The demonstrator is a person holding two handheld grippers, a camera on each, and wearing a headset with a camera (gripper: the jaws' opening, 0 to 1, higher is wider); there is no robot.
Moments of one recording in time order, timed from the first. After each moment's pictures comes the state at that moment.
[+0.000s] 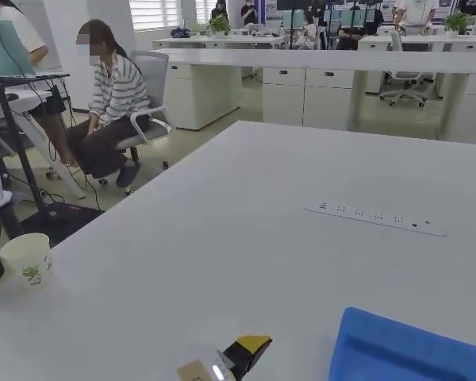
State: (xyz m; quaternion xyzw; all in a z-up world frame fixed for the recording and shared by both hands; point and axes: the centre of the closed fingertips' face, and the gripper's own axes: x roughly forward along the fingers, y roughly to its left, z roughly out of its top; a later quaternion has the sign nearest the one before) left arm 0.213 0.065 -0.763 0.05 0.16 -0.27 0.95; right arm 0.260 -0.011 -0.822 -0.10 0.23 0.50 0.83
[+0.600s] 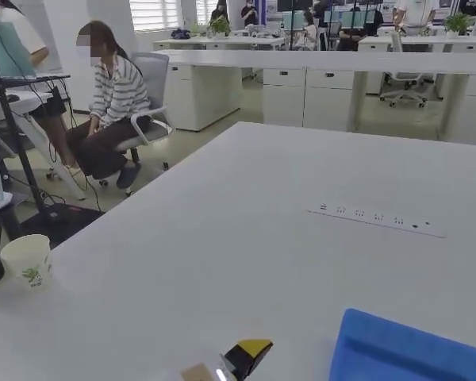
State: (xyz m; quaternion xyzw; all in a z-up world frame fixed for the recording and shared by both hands) left arm 0.213 0.065 -0.768 0.06 0.17 -0.27 0.95; right arm 0.251 -0.003 -0.828 -0.21 0.16 0.52 0.81
